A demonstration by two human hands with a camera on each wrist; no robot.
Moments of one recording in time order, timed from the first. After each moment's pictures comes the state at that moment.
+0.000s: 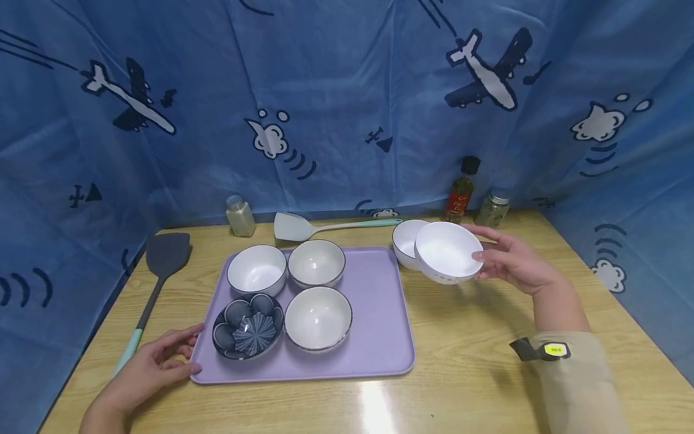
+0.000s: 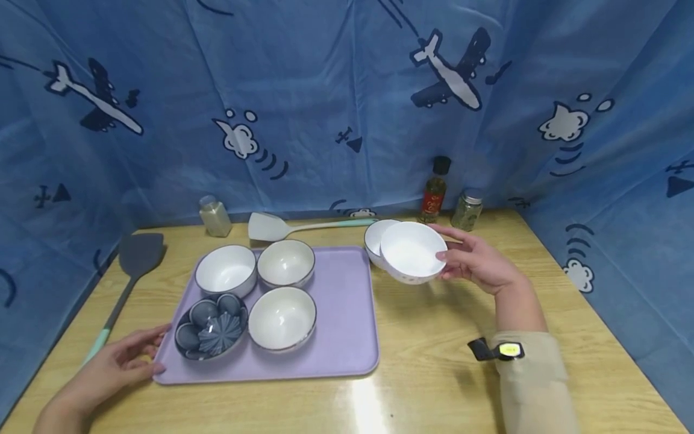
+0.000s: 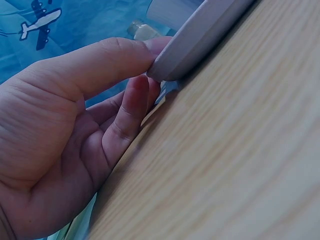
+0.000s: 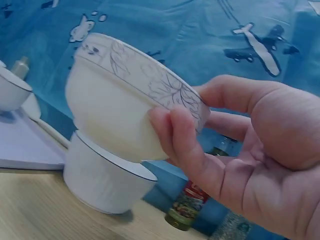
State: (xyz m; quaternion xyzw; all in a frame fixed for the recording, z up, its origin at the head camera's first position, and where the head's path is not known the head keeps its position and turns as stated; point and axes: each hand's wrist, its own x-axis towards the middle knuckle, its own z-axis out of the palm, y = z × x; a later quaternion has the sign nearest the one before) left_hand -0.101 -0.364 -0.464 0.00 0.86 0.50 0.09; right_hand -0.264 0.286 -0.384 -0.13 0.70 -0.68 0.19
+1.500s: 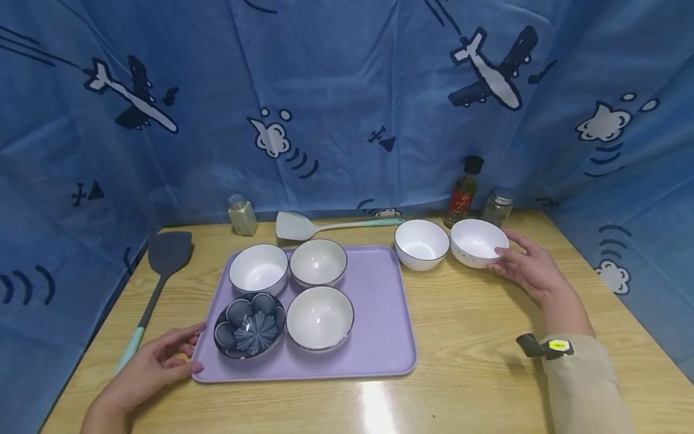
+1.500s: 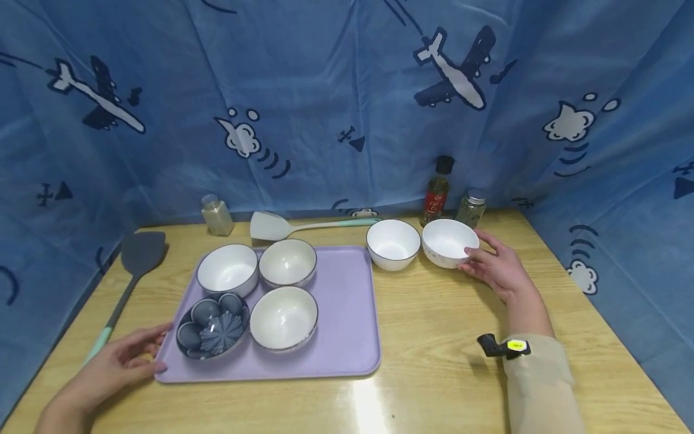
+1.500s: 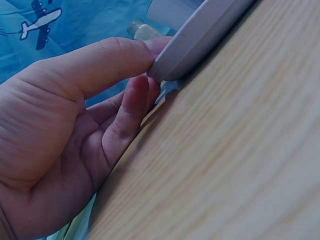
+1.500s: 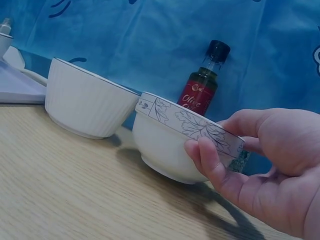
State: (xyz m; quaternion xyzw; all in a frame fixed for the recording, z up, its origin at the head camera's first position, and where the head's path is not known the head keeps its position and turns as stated) left_hand -0.101 -0.364 -0.464 -0.01 0.86 0.50 0.09; right_hand -0.286 0.325 -0.430 0.07 0.64 -0.76 0.12
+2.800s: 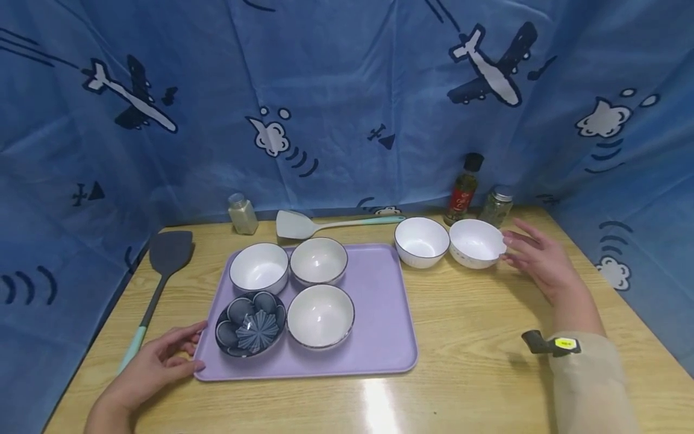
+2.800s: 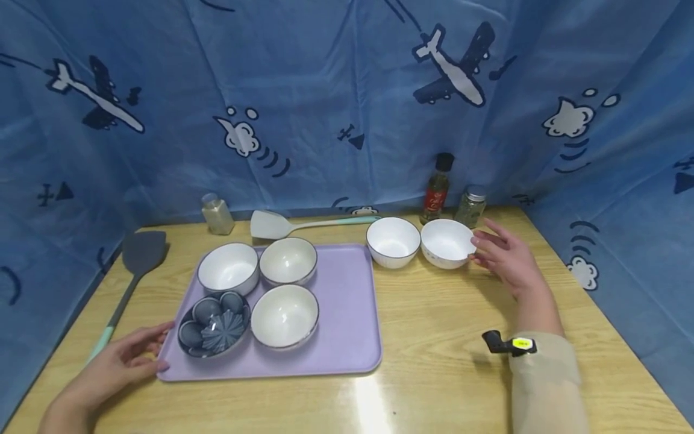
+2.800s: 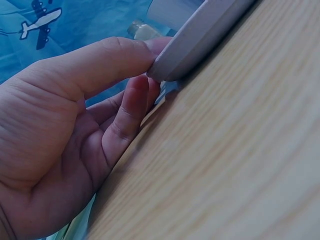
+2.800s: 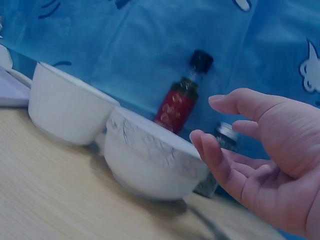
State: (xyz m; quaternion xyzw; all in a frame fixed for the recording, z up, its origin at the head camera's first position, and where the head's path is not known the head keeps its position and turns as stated) left_hand -0.099 -0.362 -0.463 0.00 0.86 0.50 0.09; right_hand -0.275 0.336 -0.420 0.02 0.68 -0.73 0.05
